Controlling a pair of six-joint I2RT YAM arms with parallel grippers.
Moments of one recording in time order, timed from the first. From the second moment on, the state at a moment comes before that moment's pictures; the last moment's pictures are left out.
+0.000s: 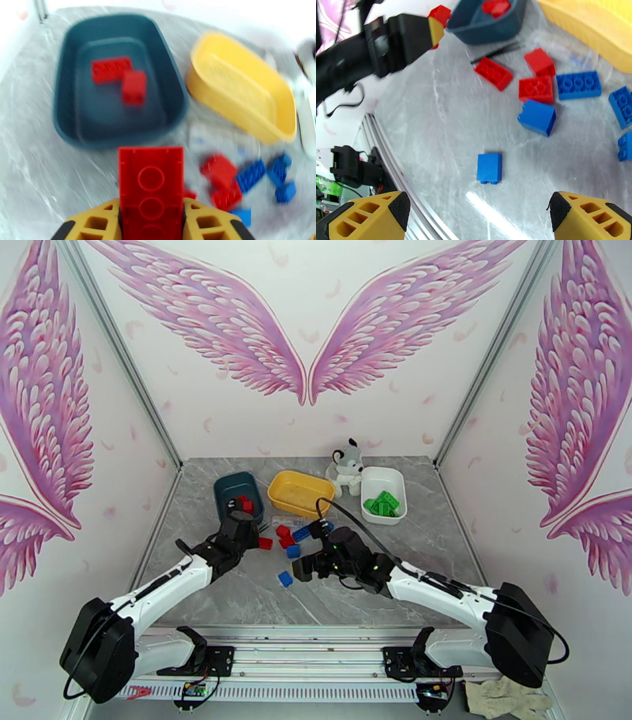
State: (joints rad) left arm -0.43 1.29 0.81 -0.24 -0.35 -0.53; right arm 0.83 1.25 0.73 -0.05 -0.20 0.48
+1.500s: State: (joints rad) left arm -0.58 1.50 0.66 -0.08 -0.30 -0.49; right arm 0.82 1.31 0.74 -0.09 -0.12 0.47
